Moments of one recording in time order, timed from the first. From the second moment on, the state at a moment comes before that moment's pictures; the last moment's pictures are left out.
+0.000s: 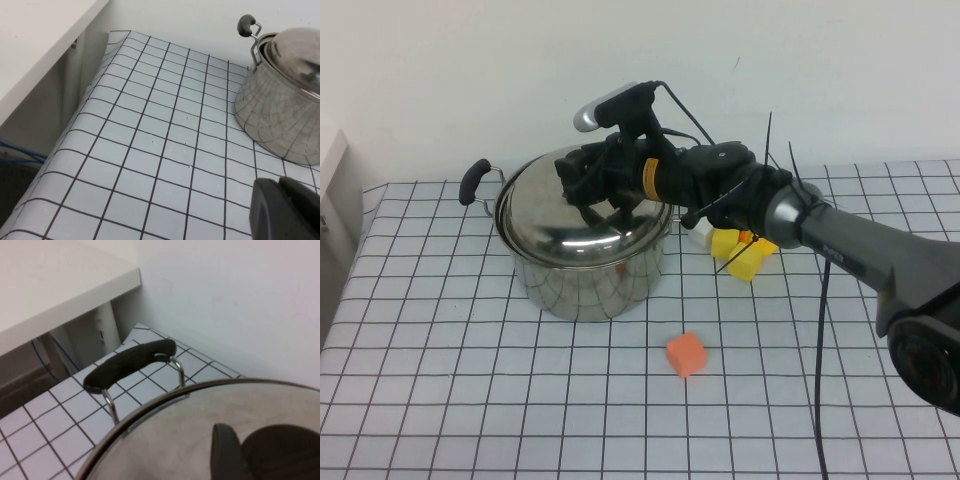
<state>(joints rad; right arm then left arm) 0.55 2.59 -2.21 -1.66 -0.32 1.66 0.11 -0.02 0.01 -0.09 0.37 -0.23</state>
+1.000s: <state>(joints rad) 0.56 2.62 -2.27 -1.64 -0.29 1.65 0.11 -0.02 0.01 -0.09 0.37 -0.23</state>
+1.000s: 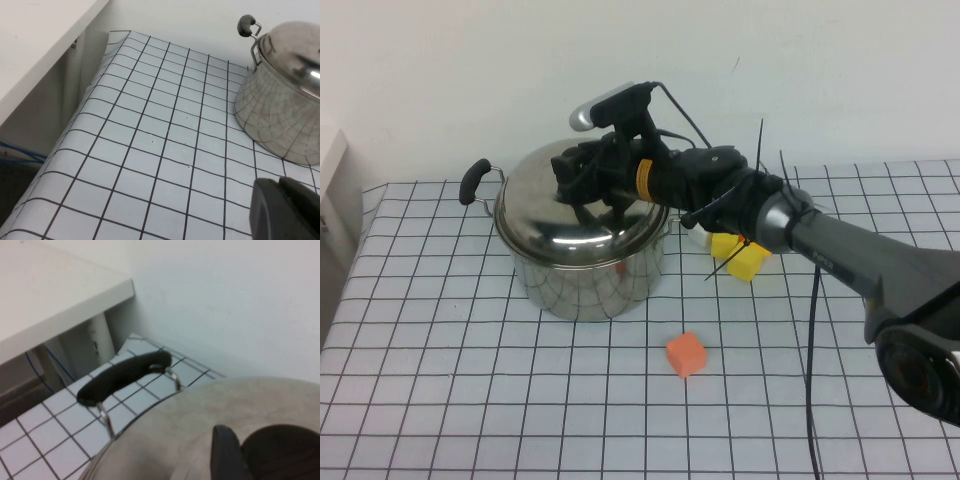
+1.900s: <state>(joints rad) 0.55 2.59 -2.27 -1.63 -0.36 1.67 0.11 -0.02 0.01 -0.09 0.37 -0.23</state>
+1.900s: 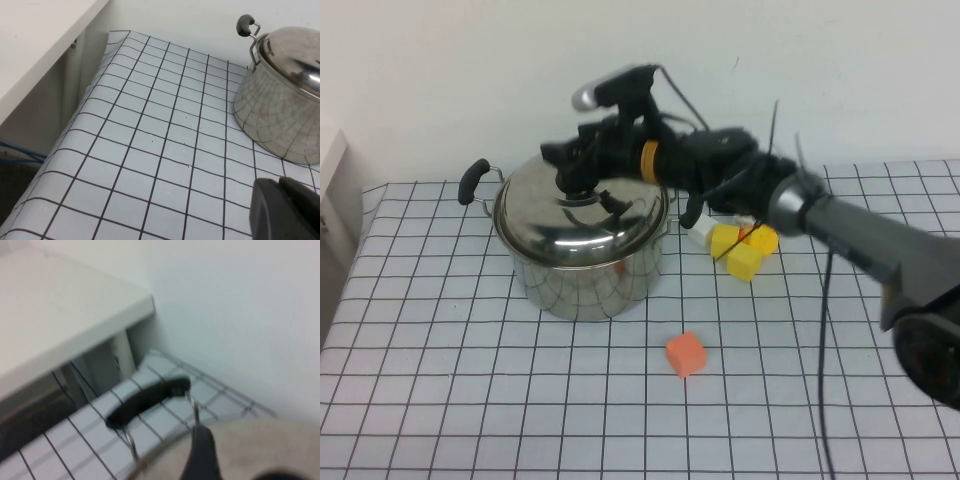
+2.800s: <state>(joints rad) 0.43 1.98 -2.15 -1.78 -1.02 1.78 0.11 -0.02 0.01 -0.09 0.37 -0.23</state>
